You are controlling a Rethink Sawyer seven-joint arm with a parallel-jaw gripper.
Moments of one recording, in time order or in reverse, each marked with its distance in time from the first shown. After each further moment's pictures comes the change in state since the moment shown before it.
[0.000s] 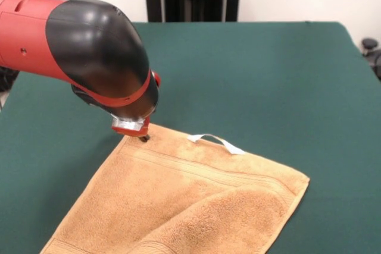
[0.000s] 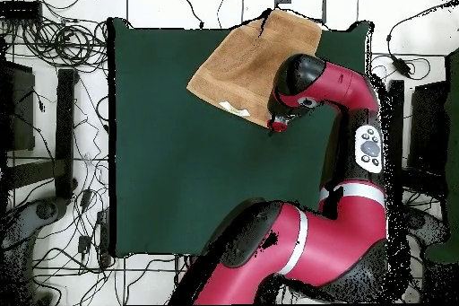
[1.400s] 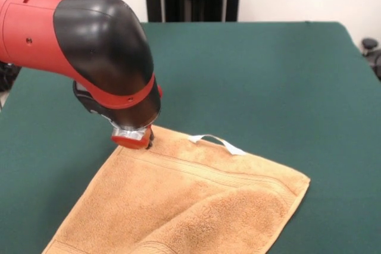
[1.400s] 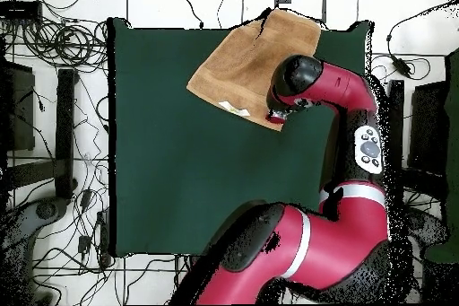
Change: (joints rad) arm -0.003 -0.021 0.023 0.034 -0.001 -0.143 0.000
